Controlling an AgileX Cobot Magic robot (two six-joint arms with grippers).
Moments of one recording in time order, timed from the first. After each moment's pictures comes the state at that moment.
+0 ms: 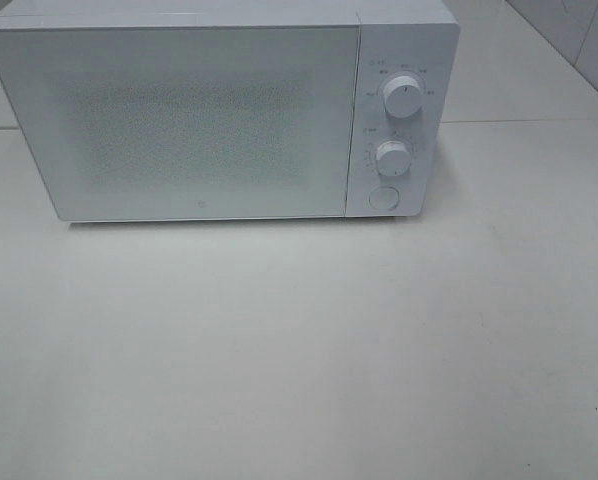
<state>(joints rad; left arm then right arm) 0.09 0.00 -0.52 -0.11 1.07 0.01 0.08 0.00 -0.50 -0.13 0.97 0.11</state>
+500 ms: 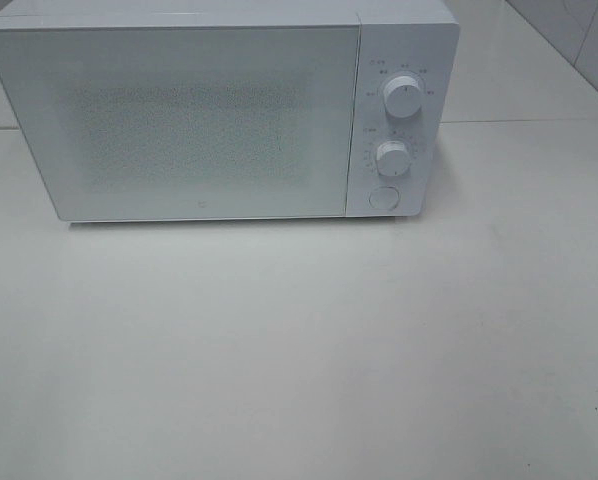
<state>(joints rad) 0.09 0.00 -0.52 -0.11 1.07 0.01 0.08 0.00 -0.50 -0.13 0.97 0.11</state>
